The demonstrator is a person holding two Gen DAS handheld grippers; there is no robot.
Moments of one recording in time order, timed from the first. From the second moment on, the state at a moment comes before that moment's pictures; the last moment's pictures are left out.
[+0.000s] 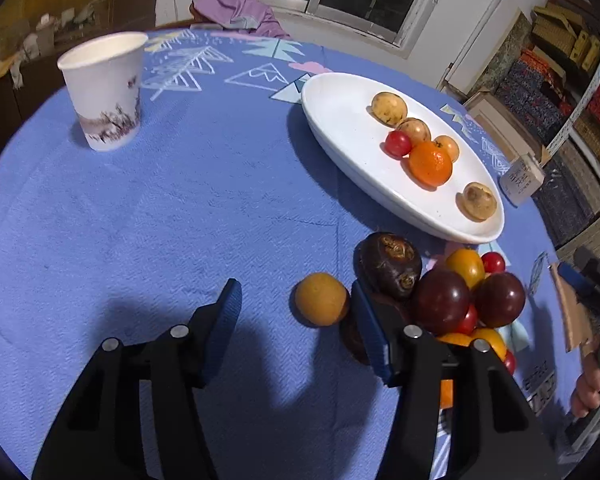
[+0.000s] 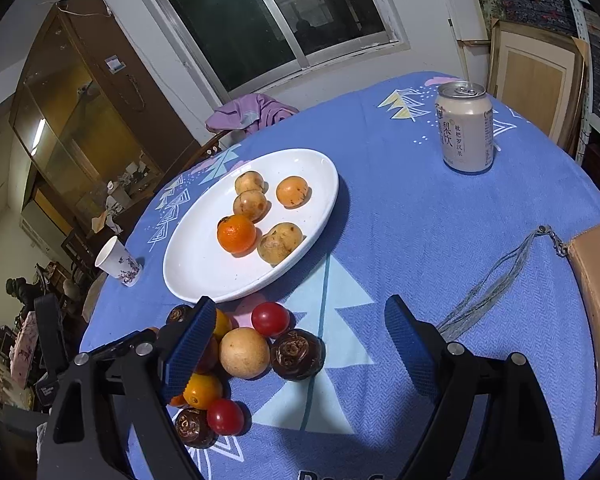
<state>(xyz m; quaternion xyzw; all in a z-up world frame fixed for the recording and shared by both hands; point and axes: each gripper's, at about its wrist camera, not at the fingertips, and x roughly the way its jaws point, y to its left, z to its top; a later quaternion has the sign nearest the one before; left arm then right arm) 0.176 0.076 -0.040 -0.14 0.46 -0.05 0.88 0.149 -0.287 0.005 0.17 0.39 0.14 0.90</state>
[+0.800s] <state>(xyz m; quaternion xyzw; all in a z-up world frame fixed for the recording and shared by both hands) 0.155 0.068 -0.038 -0.13 0.46 -0.07 0.87 0.148 -0.286 0.005 0.16 0.39 0.14 0.90</state>
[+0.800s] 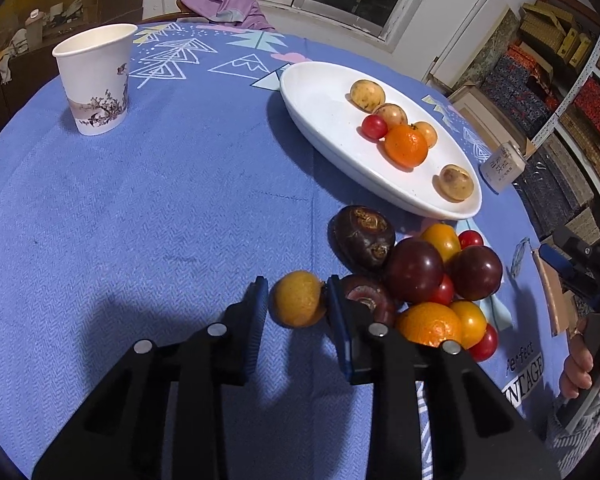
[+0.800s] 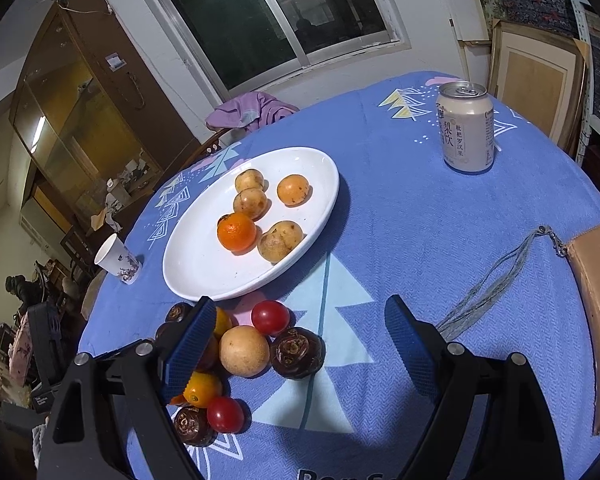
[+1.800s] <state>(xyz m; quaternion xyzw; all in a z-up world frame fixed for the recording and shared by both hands) 0.127 0.093 -0.026 -0.12 0.42 -0.03 0.90 0.129 -0.258 -0.025 0.06 0.42 0.15 0.89</state>
